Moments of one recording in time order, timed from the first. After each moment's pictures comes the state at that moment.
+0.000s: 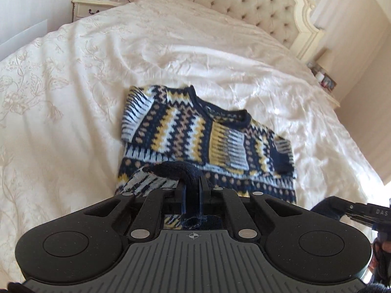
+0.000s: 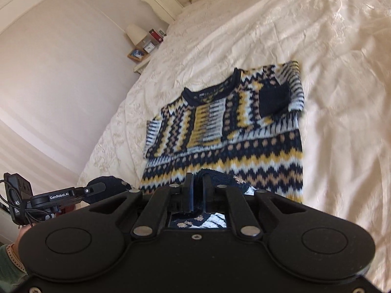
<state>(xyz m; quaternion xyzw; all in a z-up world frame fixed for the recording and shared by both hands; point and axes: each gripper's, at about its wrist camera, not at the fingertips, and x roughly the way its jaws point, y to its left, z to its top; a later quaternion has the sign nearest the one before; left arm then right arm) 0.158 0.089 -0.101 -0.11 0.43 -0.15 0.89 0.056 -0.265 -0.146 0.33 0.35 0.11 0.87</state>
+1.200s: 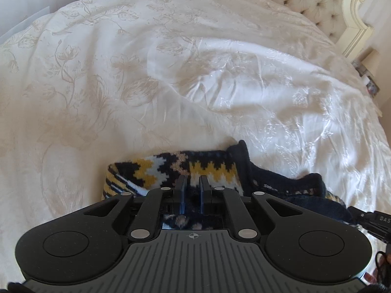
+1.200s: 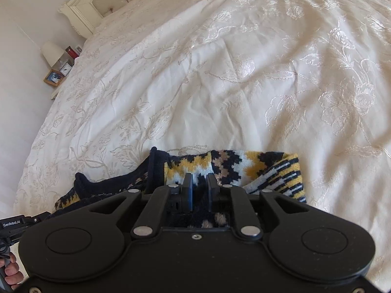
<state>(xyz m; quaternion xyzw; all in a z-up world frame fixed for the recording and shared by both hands) 0.408 0.056 -0.179 -0.08 0.48 -0.09 0.87 0.308 -0.310 -0.227 0.30 0.41 -0.07 0.86</state>
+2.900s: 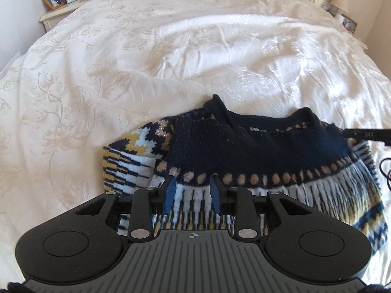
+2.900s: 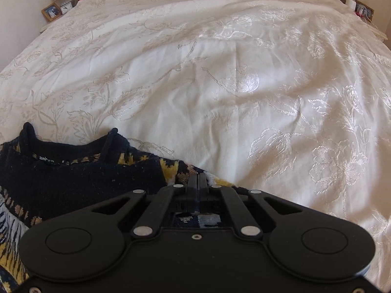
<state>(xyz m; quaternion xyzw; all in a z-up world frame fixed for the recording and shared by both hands) 0.350 0.027 -0.180 0.07 0.48 -0.16 0.86 0.337 -0.302 -0.232 0.10 0.46 -0.07 0.88</state>
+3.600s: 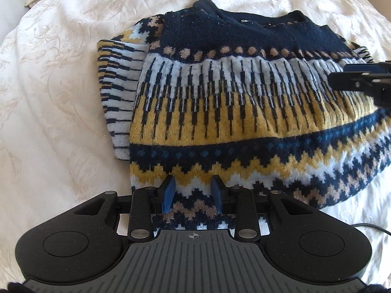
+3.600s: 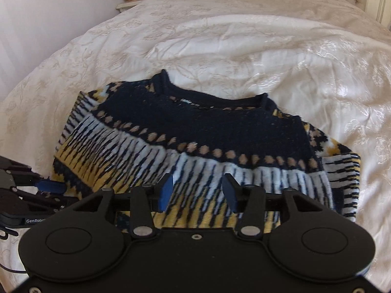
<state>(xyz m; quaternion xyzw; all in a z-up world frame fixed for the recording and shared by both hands) 0.288 0.049 -0.234 0.14 0.56 -0.15 0.80 0.260 -0.155 -0.201 0.04 0.45 0.08 0.89</state>
